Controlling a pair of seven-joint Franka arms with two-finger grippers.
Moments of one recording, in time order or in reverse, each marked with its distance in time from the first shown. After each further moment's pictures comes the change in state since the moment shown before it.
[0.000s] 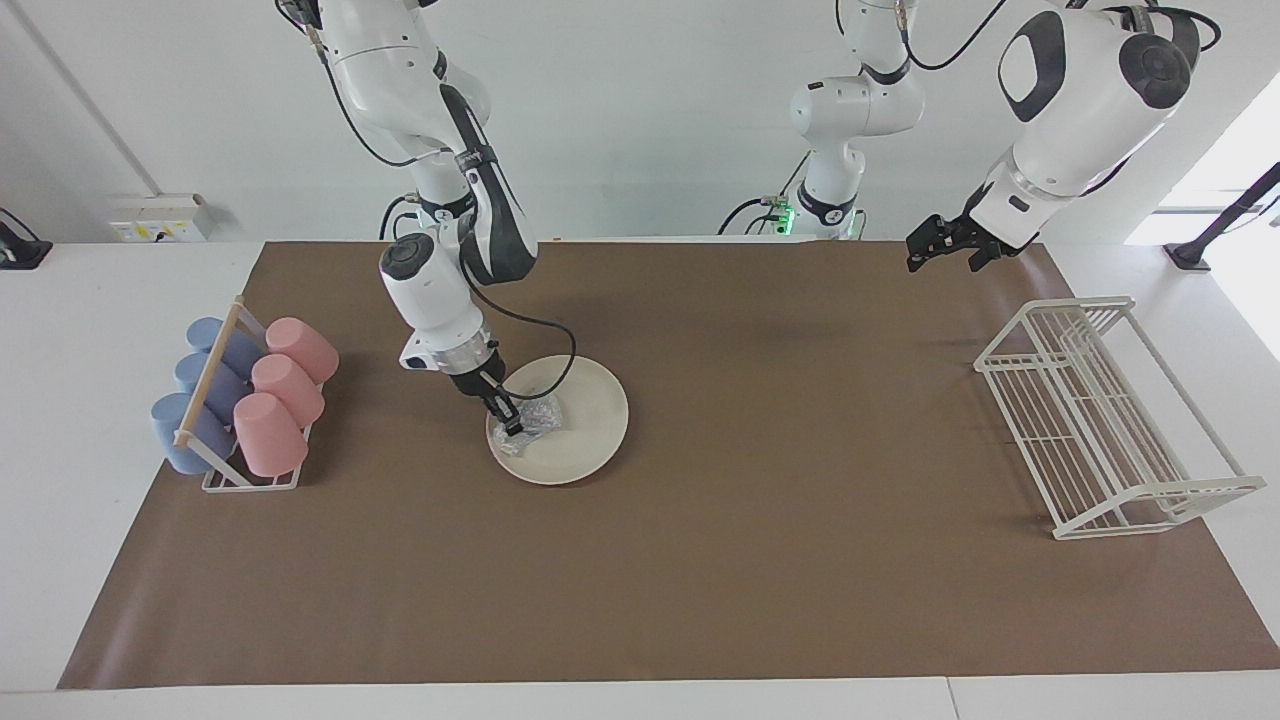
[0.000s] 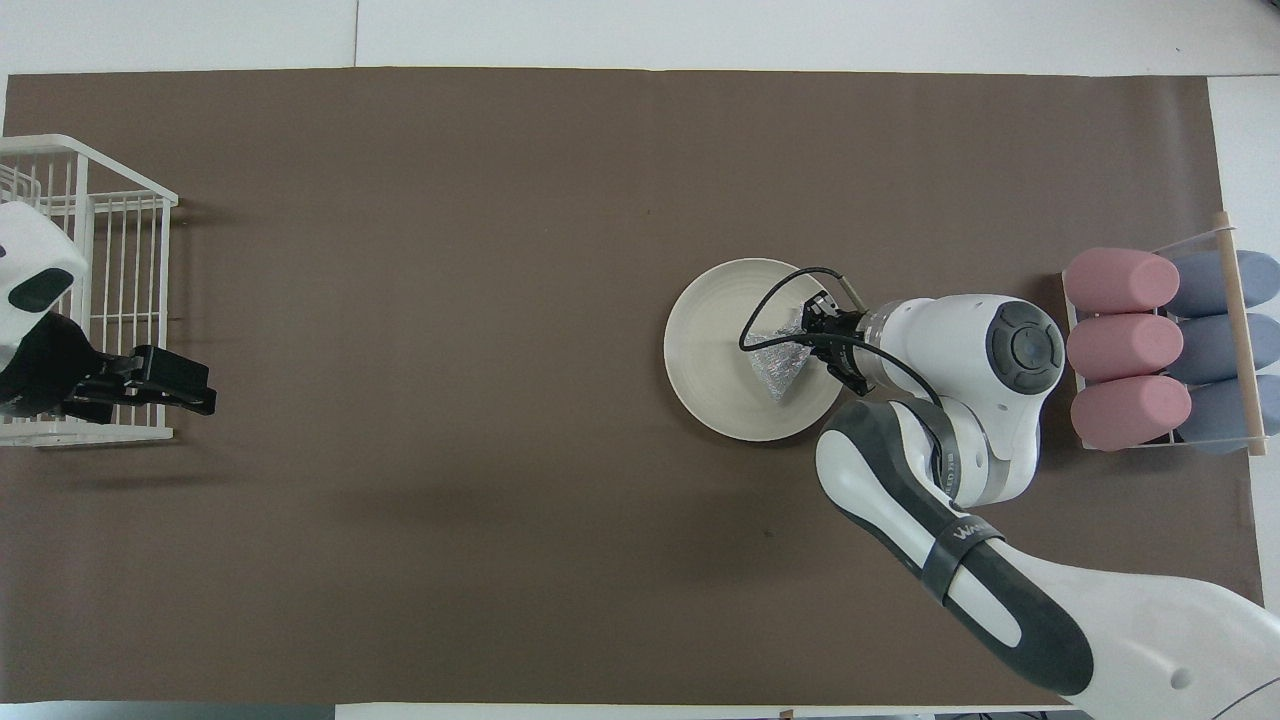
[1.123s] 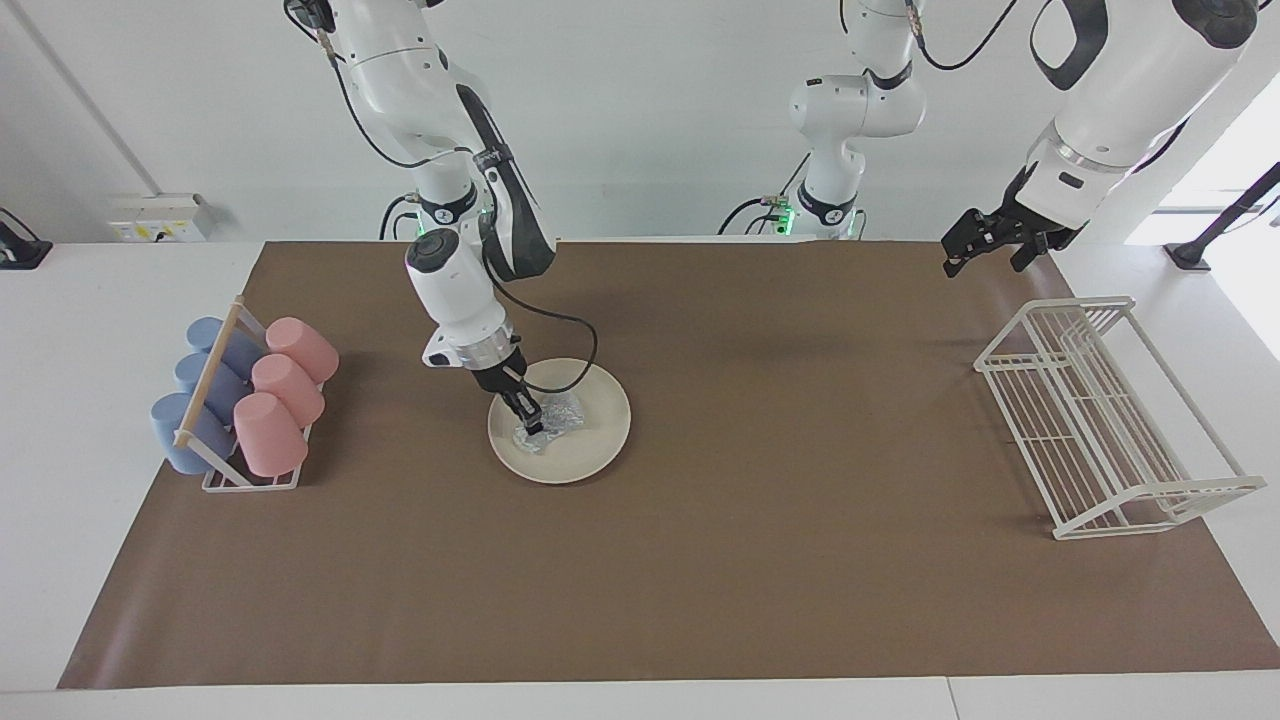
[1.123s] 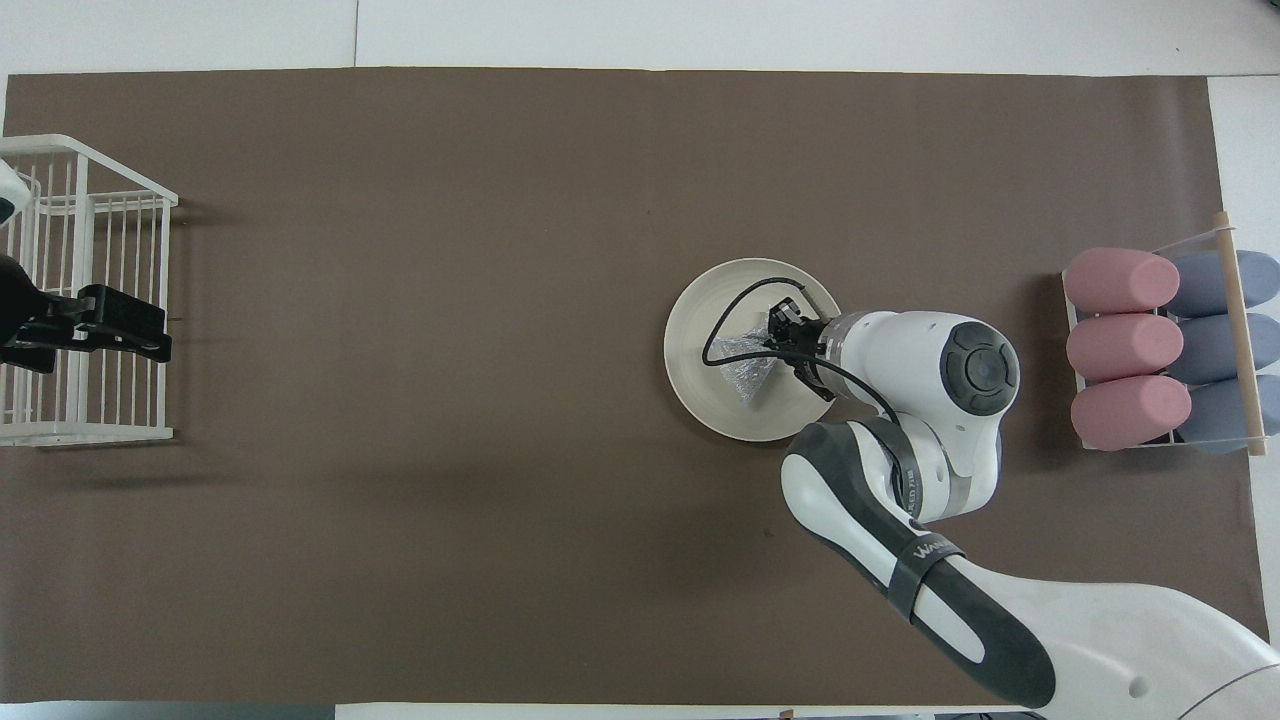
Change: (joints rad) left arm -0.128 0.088 0.121 0.194 0.041 -0.015 -0.038; right arm 0.026 0.011 0.000 -0.007 0.001 0.068 -0.034
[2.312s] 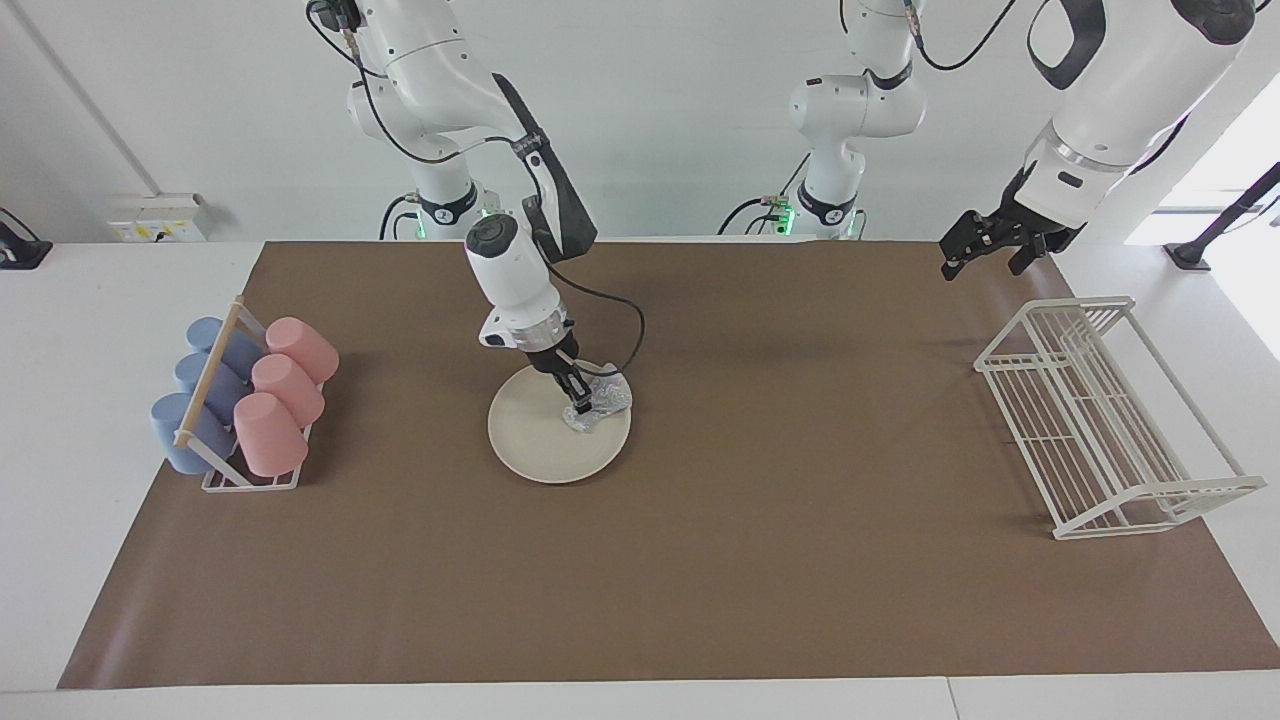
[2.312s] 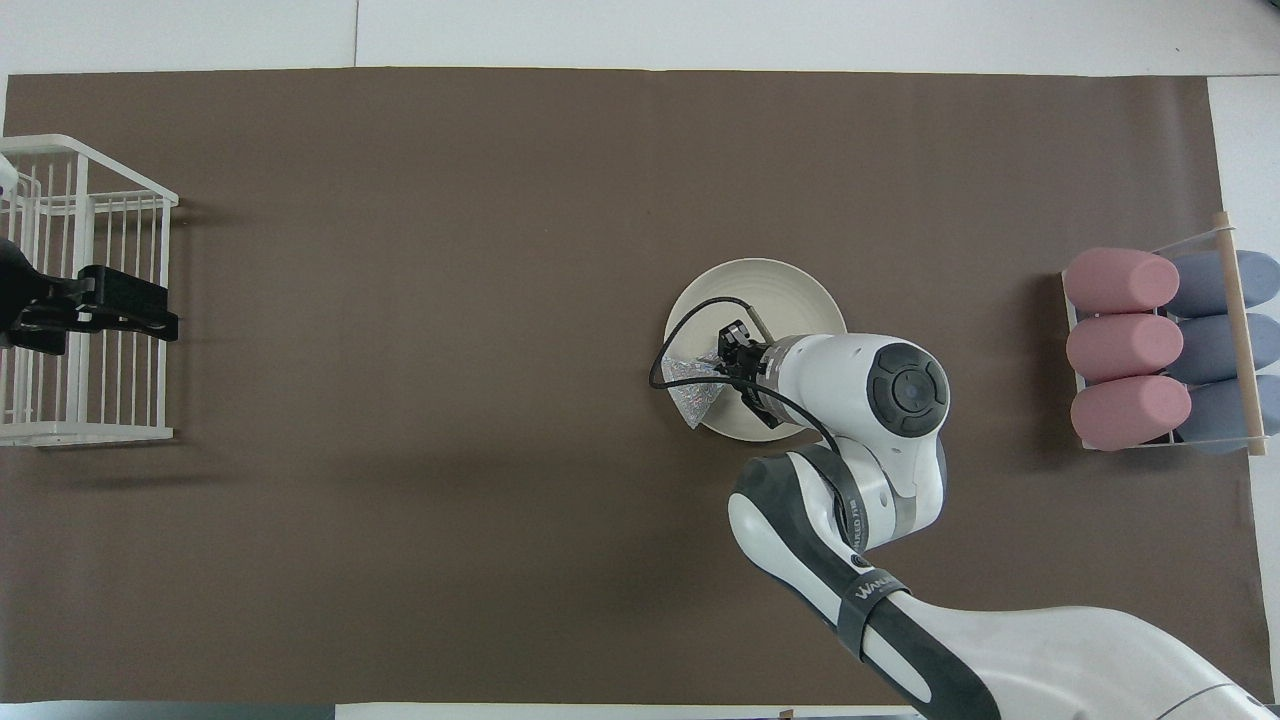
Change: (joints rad) left arm -0.005 0.000 0.002 0.000 -0.004 0.011 -0.009; right arm 0.139 0.001 0.002 0.076 0.000 -0.138 0.324
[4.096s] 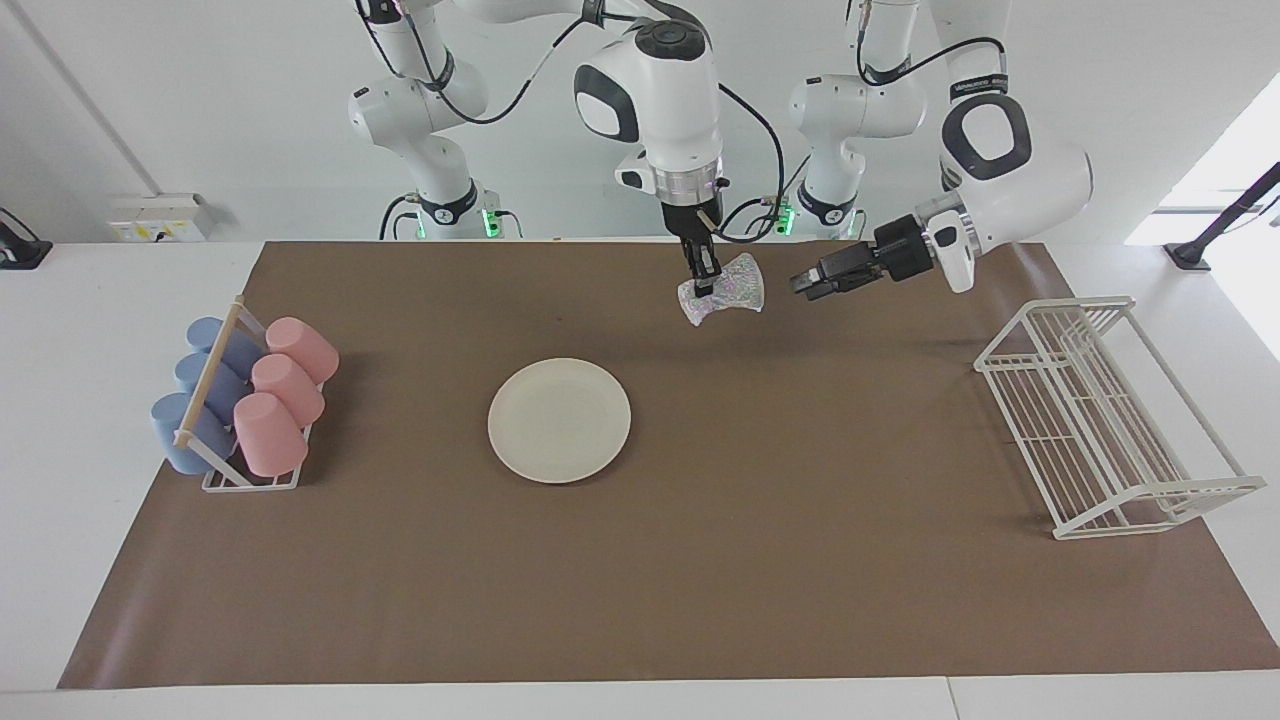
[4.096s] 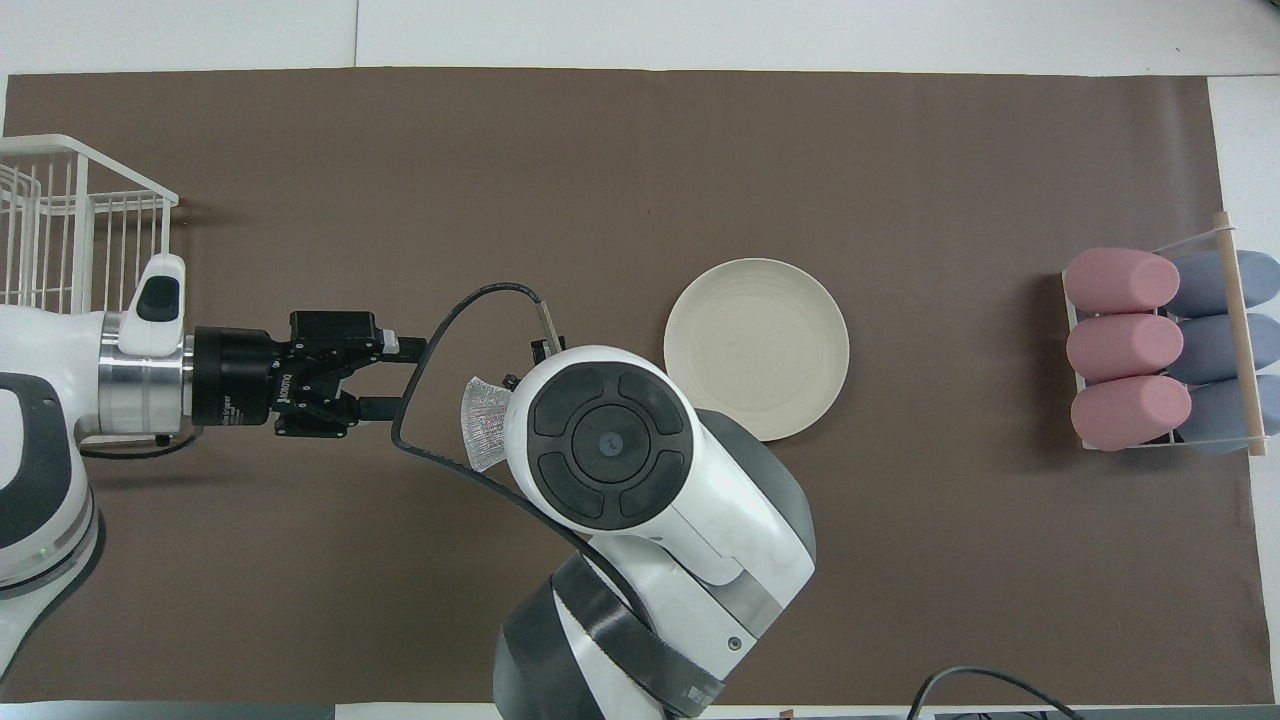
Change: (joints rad) left arm -0.057 -0.135 -0.004 -0.613 -1.069 0.361 0.050; right arm 0.312 -0.029 0.002 0.532 -0.236 -0.561 0.790
